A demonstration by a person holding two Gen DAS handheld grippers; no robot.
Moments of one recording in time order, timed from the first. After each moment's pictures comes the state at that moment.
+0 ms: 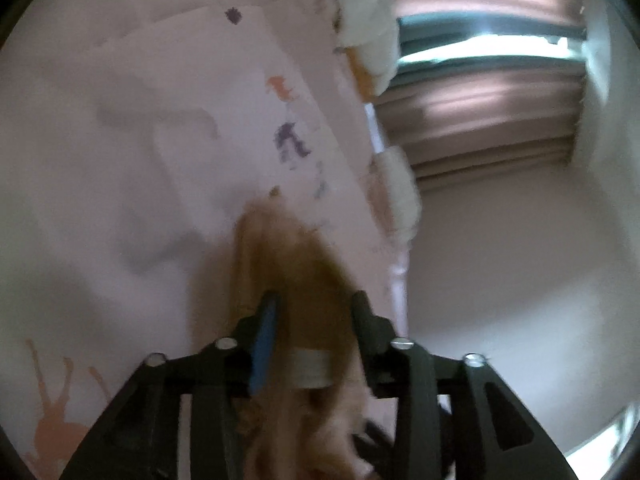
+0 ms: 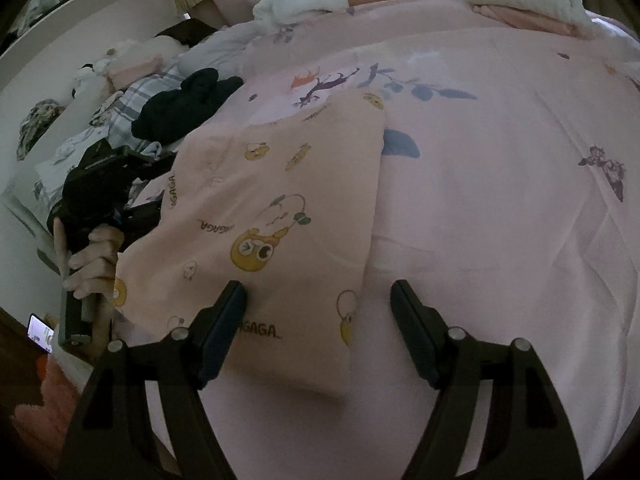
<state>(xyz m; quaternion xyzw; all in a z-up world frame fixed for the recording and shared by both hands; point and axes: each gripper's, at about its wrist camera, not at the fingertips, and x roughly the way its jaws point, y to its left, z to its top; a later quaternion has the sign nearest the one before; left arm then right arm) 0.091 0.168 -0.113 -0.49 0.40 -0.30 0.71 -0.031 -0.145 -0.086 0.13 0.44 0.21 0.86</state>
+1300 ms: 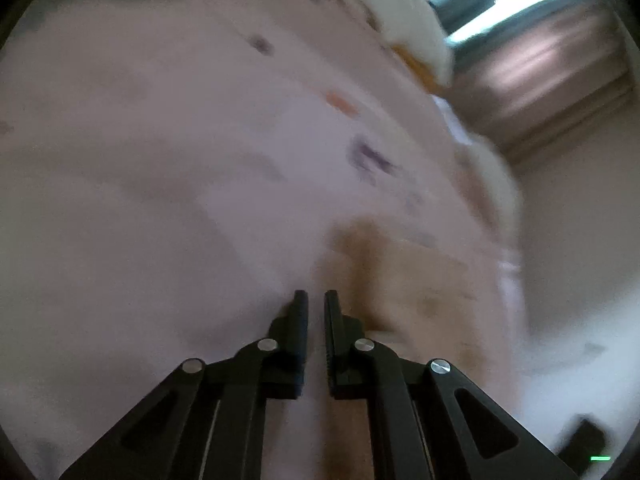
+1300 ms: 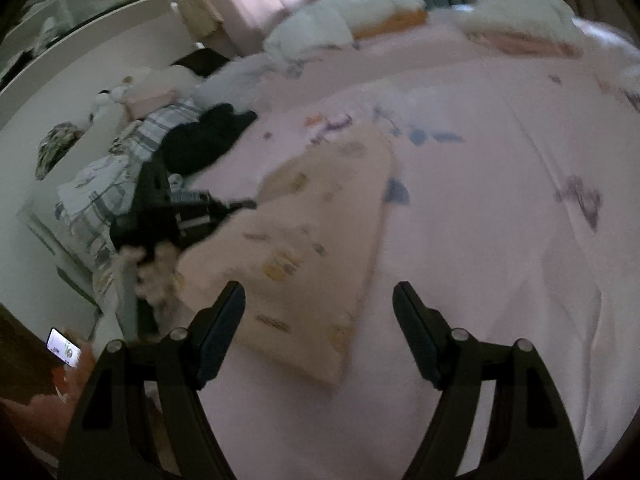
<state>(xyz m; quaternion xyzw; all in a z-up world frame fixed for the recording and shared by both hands) 0.108 0.150 -0.105 -0.29 0.45 -0.10 0.84 -0.044 -0.159 -0.048 0.15 0.39 0.23 0.88</state>
